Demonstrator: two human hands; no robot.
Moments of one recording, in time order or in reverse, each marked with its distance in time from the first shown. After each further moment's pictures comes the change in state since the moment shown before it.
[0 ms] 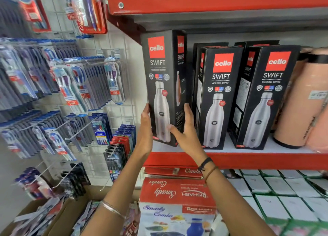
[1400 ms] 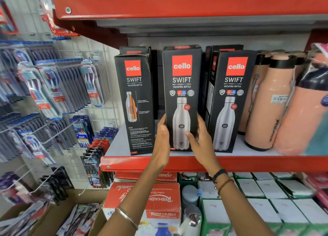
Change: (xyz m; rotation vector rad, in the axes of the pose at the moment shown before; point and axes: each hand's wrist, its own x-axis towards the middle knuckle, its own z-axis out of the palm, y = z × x) left_hand -0.015 -0.016 0.134 -0.053 -0.131 -0.032; right_hand -0.021 0.055 -0.124 -0.038 0.078 -0.004
